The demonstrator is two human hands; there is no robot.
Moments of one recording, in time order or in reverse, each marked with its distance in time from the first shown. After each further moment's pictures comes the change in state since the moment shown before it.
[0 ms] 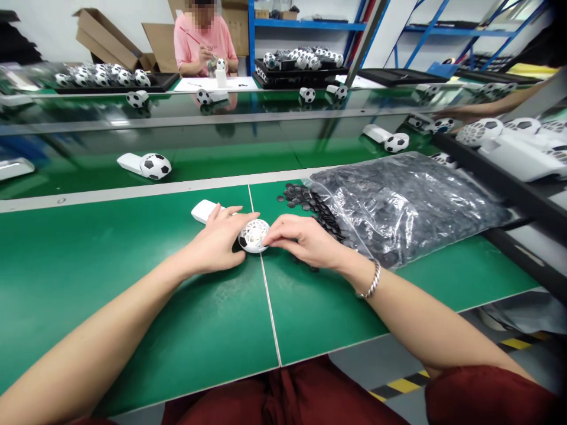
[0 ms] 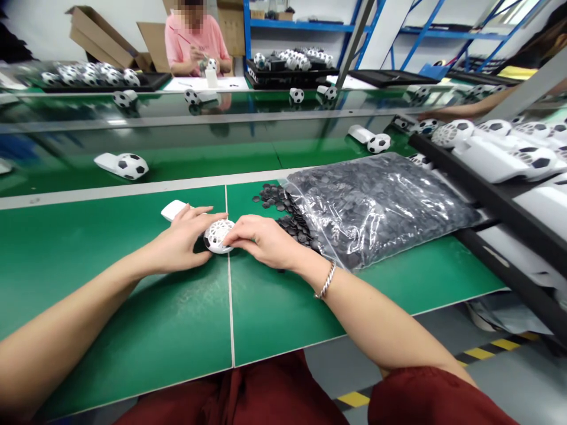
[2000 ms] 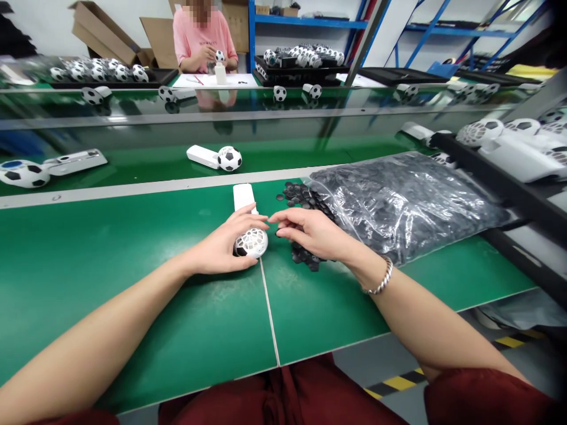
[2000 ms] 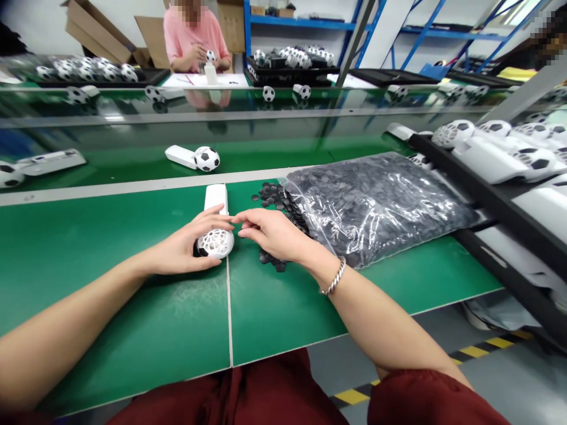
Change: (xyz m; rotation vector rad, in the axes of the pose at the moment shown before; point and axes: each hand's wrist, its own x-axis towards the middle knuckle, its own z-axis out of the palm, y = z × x) left_hand 0.000 0.000 0.006 -0.375 -0.005 0.210; right_hand 0.001 -0.003 -0.016 -0.041 -0.051 0.311
